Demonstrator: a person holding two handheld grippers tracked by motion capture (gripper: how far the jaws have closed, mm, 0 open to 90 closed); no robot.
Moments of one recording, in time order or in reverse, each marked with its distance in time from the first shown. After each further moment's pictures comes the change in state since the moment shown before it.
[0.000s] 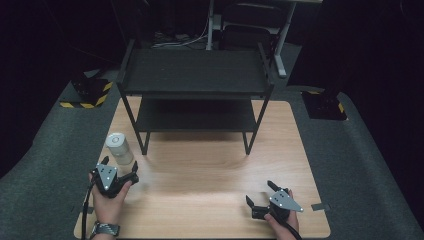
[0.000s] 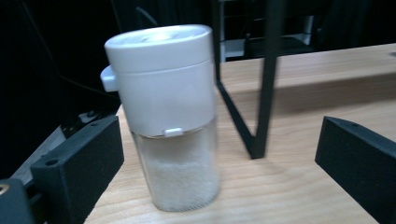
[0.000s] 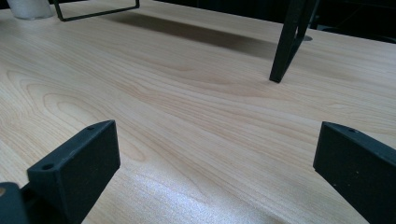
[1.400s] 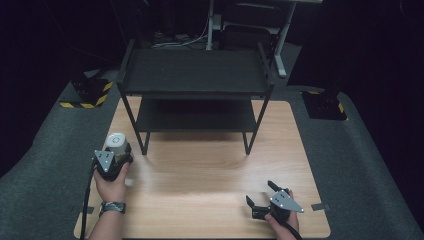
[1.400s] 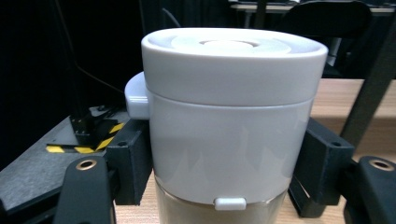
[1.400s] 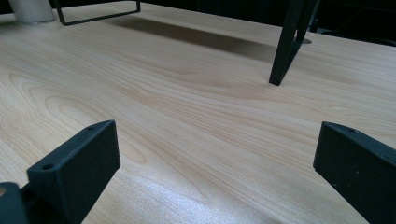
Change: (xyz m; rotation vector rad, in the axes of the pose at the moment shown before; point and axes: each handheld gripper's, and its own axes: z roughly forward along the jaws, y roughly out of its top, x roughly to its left) left arm 0.008 -0.004 0.042 -0.040 0.036 -0.106; right arm -0.001 -0.003 -0.001 -0.014 0.001 0.002
